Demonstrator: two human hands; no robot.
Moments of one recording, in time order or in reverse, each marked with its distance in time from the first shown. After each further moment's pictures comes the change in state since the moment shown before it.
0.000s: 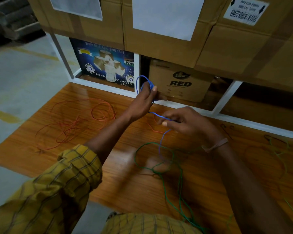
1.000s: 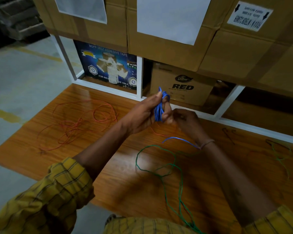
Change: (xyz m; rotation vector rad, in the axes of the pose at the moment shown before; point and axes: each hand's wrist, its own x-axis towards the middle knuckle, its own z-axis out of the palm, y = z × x) left_hand -0.038 0.037 0.000 -0.861 -0.433 0.012; right_hand 0.027 0.057 0.029 0.200 0.374 0.231
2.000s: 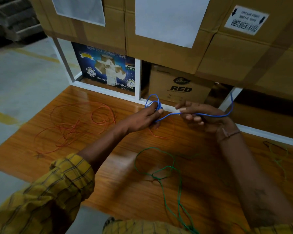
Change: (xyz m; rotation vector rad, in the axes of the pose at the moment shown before) left_hand 0.013 -0.022 -0.048 1.024 0.067 -0.173; right_hand 0.001 -0.052 -0.072 0.824 -0.518 0.402
